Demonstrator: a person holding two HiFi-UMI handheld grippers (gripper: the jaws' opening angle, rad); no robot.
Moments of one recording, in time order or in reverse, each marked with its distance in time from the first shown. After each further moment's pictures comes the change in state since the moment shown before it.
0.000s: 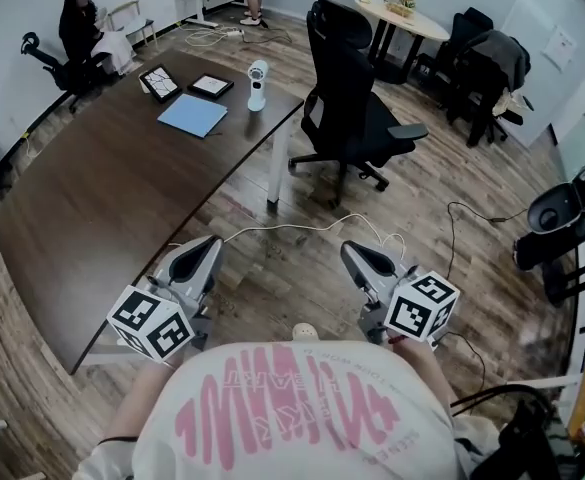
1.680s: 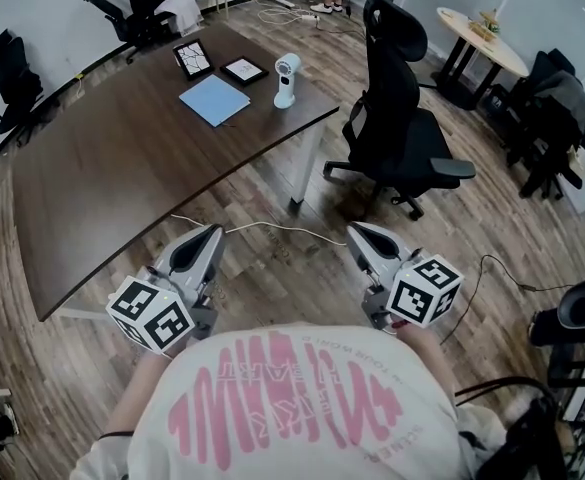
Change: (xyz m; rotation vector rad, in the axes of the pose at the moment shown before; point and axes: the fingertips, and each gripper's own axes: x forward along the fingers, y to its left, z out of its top) left arm 0.121 0.002 -0.016 -0.043 -0.046 0.307; right arm 0.065 -0.151 0.051 -0.070 0.121 0.270
